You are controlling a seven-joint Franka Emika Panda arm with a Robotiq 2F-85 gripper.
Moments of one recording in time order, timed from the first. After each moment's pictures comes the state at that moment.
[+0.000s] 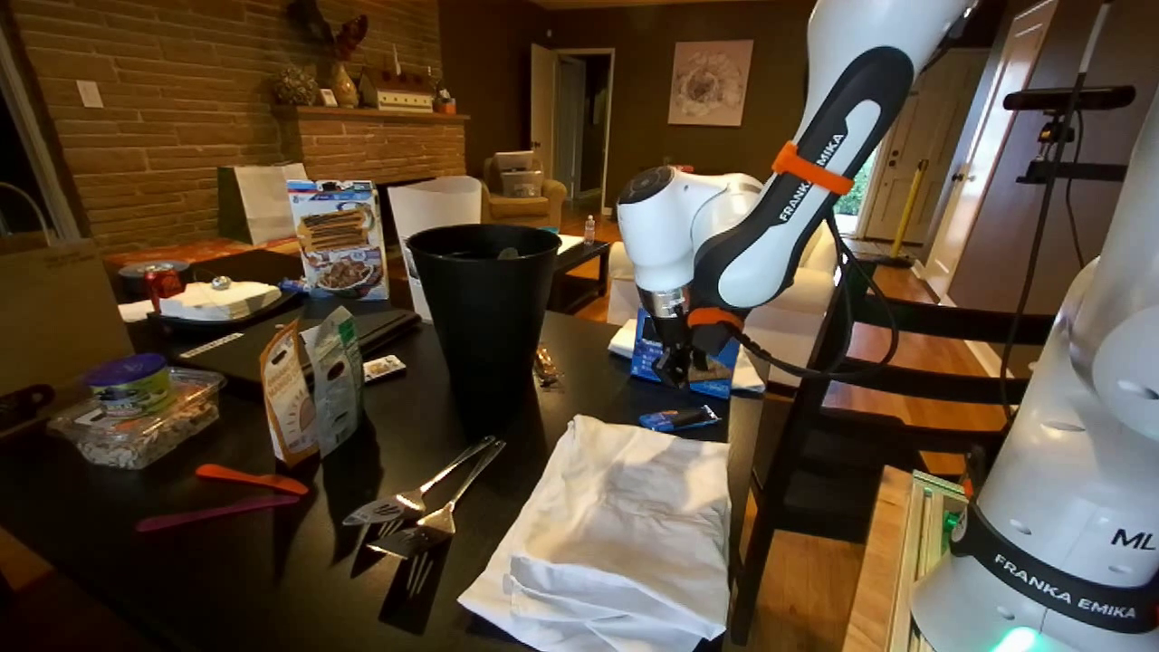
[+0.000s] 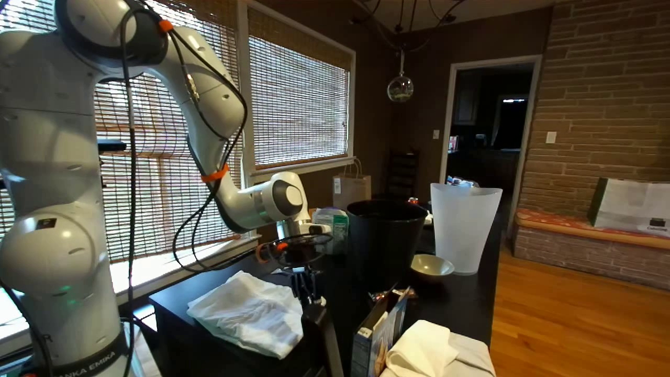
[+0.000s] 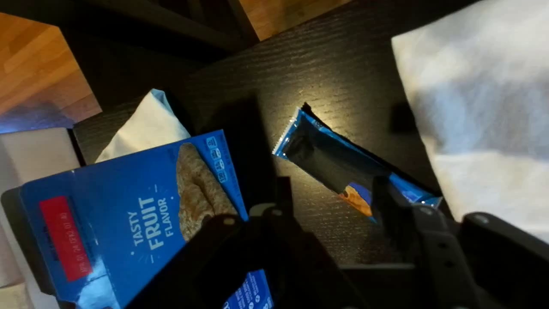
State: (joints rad) arm -0.10 0.06 -0.10 -2.58 -0.83 2.46 0.62
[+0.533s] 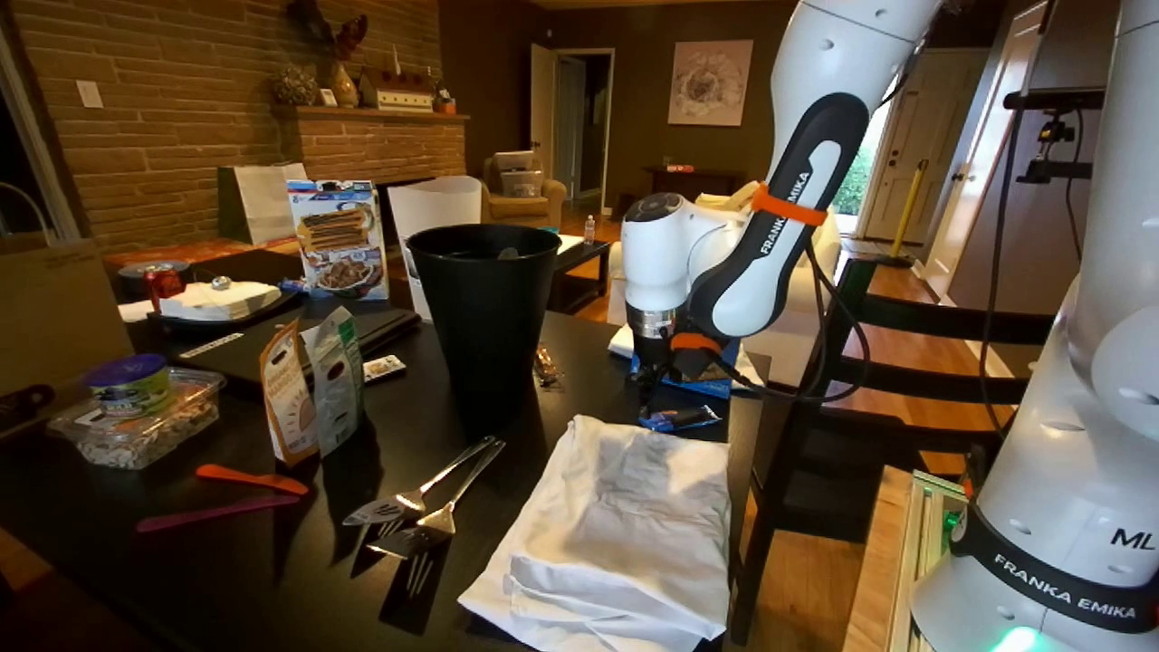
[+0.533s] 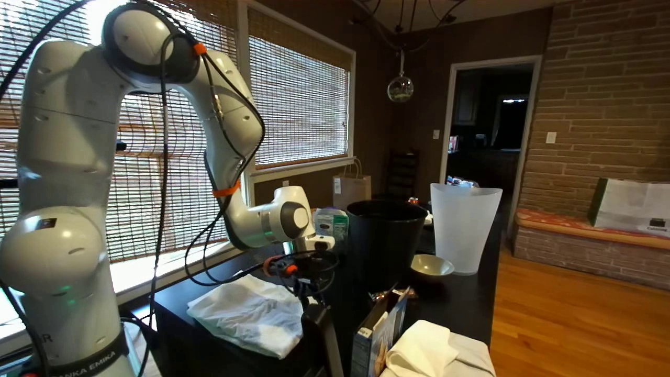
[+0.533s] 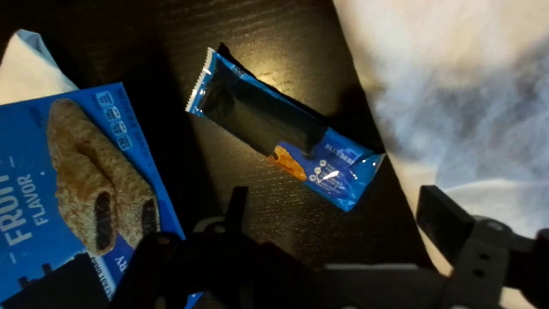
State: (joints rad) arm -0.11 0.21 -0.14 -2.54 -0.82 2.75 0.62
